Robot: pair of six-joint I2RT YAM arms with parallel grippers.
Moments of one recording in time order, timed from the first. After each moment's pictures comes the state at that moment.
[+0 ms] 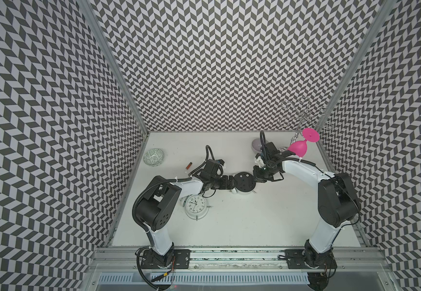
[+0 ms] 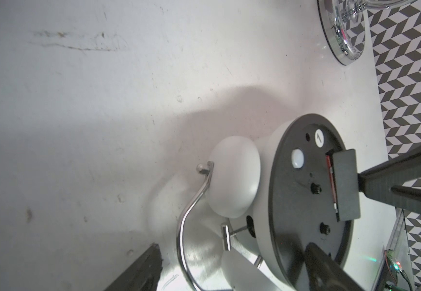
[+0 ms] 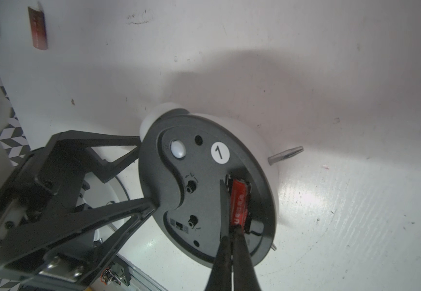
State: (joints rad) left arm -0.56 1.78 0.92 0.04 0.41 -0.52; right arm 0.39 1.79 1.30 -0.78 -0.42 0.40
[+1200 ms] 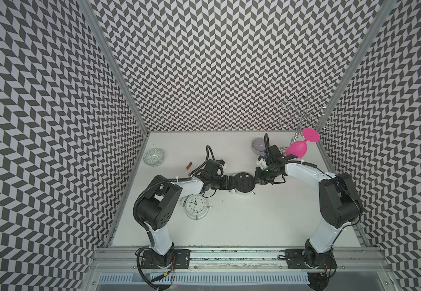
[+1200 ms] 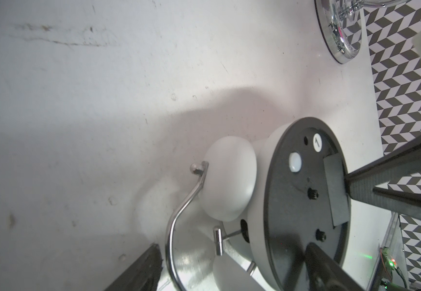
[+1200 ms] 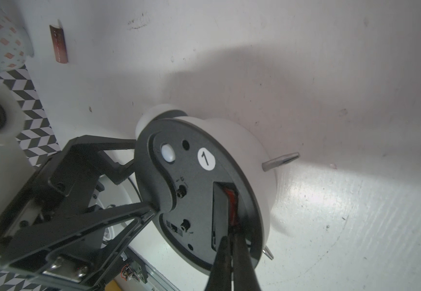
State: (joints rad) left arm -0.56 1.79 0.92 0.05 0.41 -0.52; right arm 0.35 1.77 1.20 -0.67 -0.51 0.45
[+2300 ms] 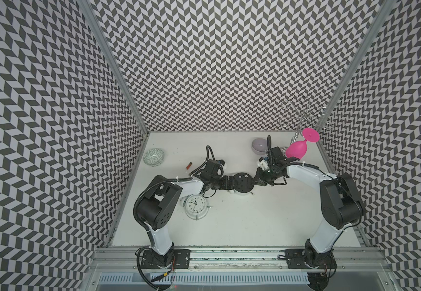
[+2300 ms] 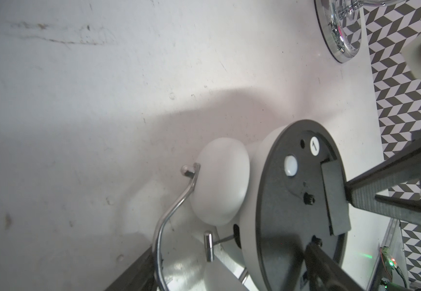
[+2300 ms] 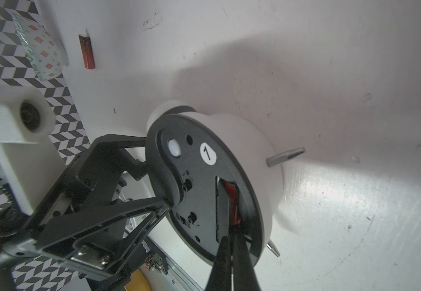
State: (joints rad) left arm -0.57 1.79 0.92 0.05 0.41 -0.52; right arm 0.33 1.75 1.14 -0.60 -0.60 0.51
